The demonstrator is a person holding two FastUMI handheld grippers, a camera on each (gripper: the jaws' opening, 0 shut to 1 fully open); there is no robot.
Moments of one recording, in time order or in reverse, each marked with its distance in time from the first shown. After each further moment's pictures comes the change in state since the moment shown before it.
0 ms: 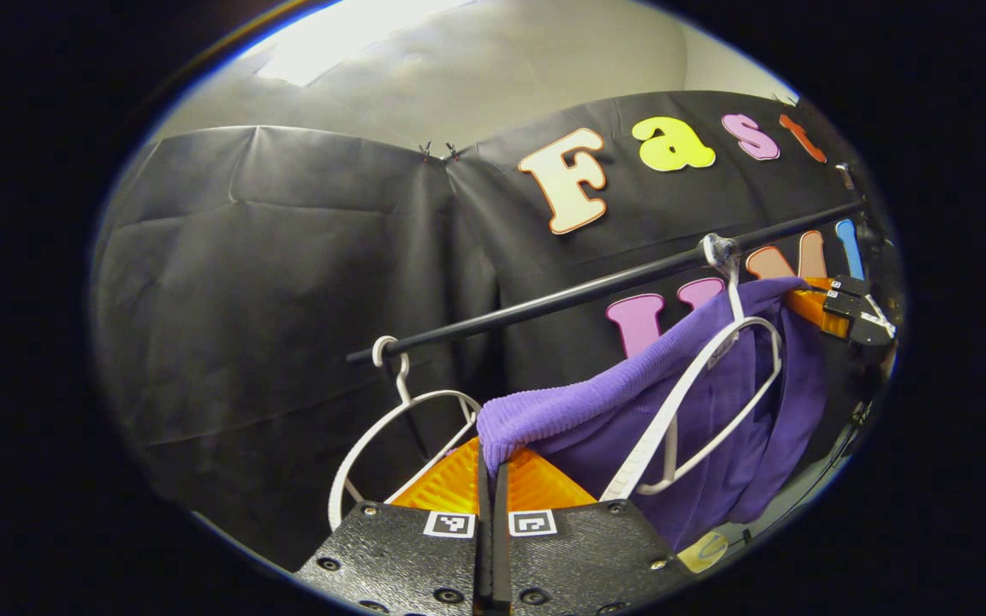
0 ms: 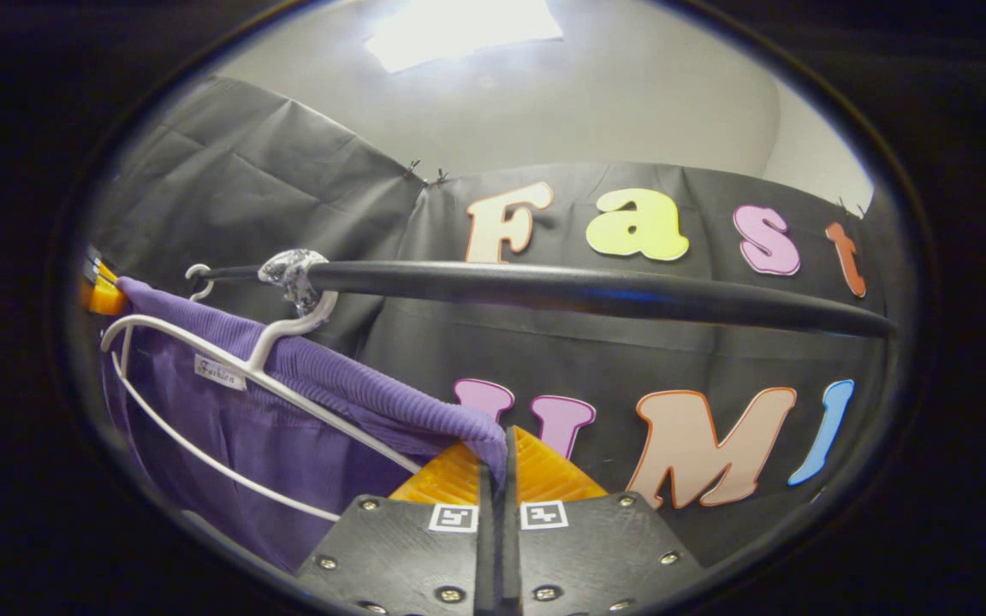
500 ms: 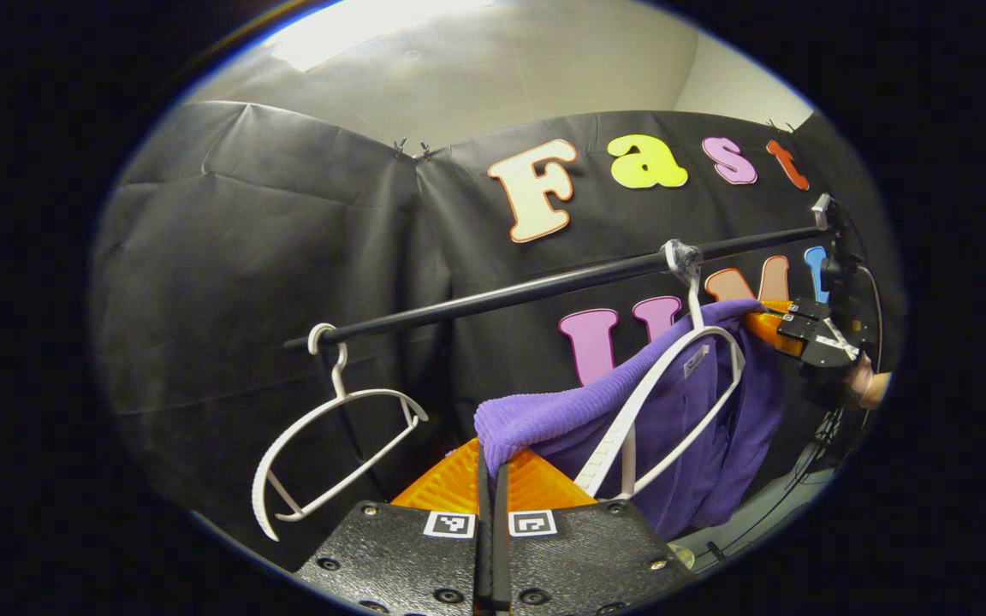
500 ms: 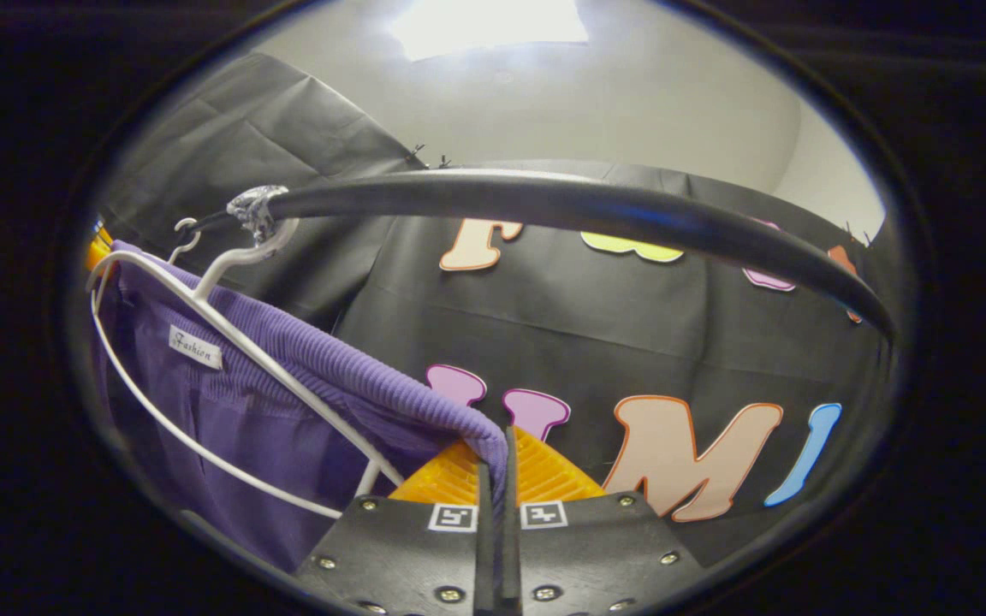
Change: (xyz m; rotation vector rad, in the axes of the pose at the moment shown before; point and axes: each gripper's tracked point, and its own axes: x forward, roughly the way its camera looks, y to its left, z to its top) left arm 0.016 -0.036 -0.007 -0.060 -0.044 -0.173; right arm 0.026 -0.029 -0.025 -0.113 -0.012 -0.007
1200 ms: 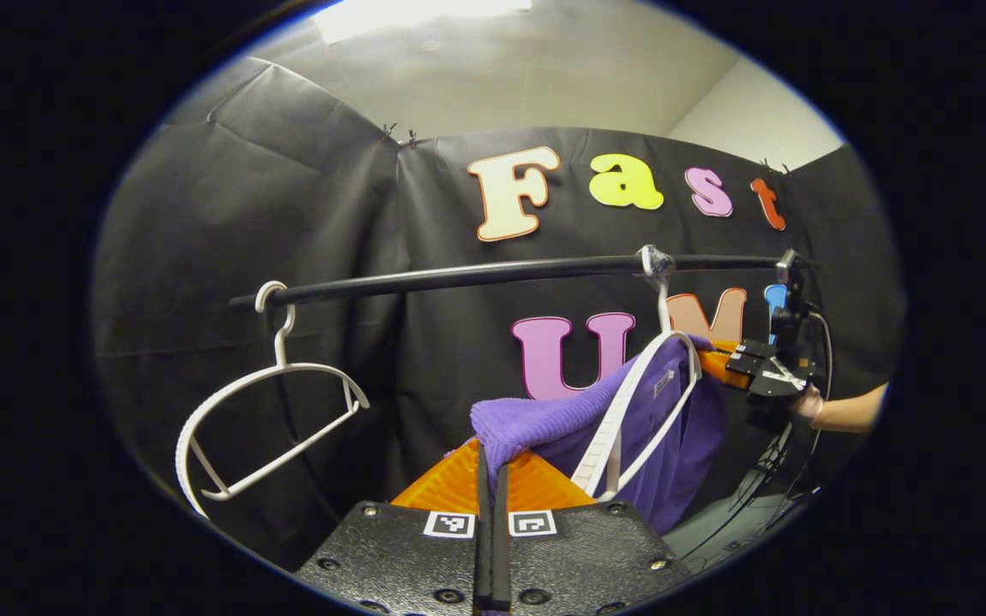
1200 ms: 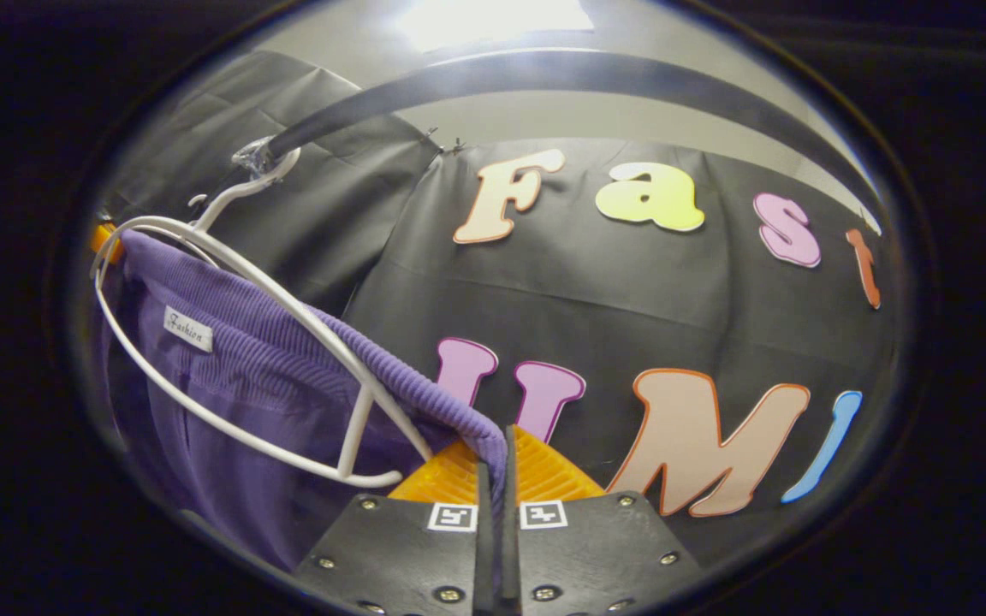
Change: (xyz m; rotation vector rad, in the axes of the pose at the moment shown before) left arm 0.008 -0.015 -0.016 -0.152 -0.035 -0.162; right arm 0.009 -0.002 -0.048 0.053 0.058 0.089
